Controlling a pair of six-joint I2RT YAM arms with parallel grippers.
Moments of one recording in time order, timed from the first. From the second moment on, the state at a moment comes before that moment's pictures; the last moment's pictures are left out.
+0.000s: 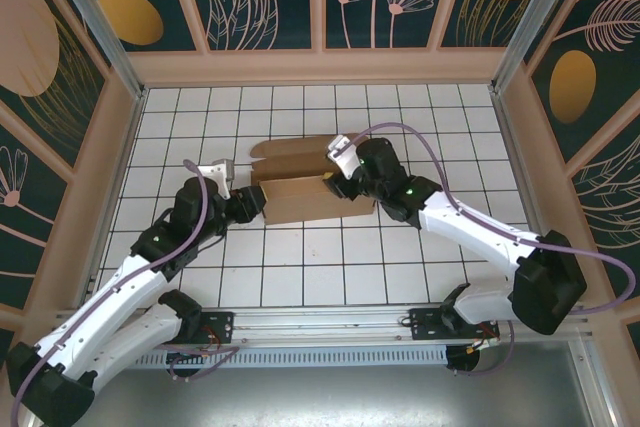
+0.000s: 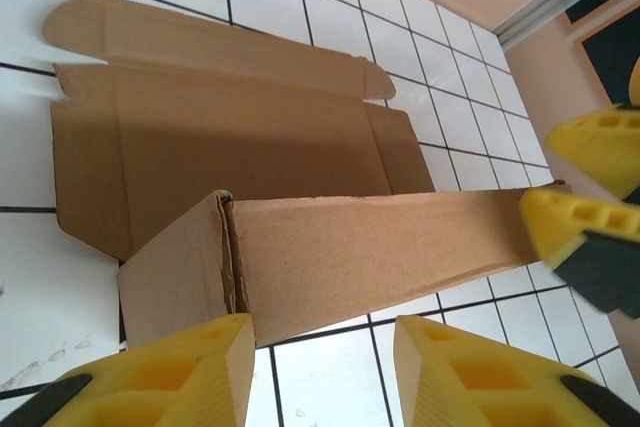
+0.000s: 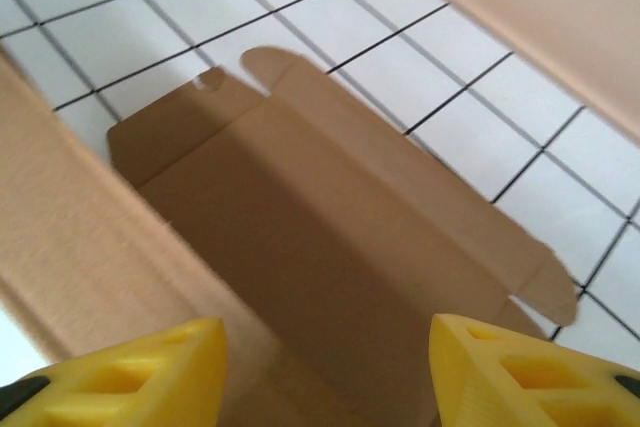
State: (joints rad) left arm -0.57 0.79 0.64 -0.36 0.06 -0.72; right arm 0.76 1.31 0.94 -0.16 0.04 -0.19
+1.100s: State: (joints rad) left arm -0.57 0.79 0.61 -0.34 -0.30 -0.64; right arm 1.15 1.17 0.50 0.12 0.40 0.02
